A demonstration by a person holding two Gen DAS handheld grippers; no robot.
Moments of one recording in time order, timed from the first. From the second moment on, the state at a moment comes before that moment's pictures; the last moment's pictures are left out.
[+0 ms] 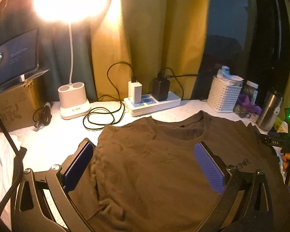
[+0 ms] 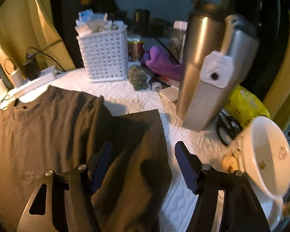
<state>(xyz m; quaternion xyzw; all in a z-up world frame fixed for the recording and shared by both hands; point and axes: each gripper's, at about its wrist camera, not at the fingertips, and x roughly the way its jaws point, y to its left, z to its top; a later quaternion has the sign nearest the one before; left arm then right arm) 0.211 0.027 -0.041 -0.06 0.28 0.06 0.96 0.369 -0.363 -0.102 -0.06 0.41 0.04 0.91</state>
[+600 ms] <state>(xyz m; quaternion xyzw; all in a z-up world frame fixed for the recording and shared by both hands) 0.211 0.040 -0.040 -0.05 0.29 0.05 0.95 0.362 -0.364 -0.100 -0.08 0.41 0.03 0.91</state>
